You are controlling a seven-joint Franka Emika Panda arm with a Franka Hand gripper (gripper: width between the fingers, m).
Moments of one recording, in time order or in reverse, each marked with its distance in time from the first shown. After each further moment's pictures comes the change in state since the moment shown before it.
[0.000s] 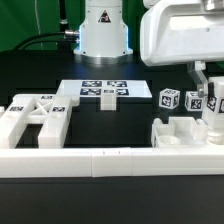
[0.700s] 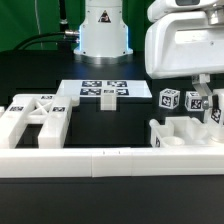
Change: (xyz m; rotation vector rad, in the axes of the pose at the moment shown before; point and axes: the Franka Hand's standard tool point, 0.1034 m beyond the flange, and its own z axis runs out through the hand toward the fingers) arm -0.006 -0.007 0.014 0.006 0.012 -0.005
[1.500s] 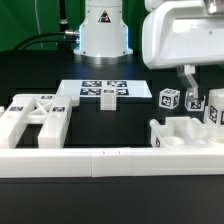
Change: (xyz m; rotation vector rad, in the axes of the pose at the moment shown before) arm 0.010 0.007 -0.018 -0.005 -0.014 -0.021
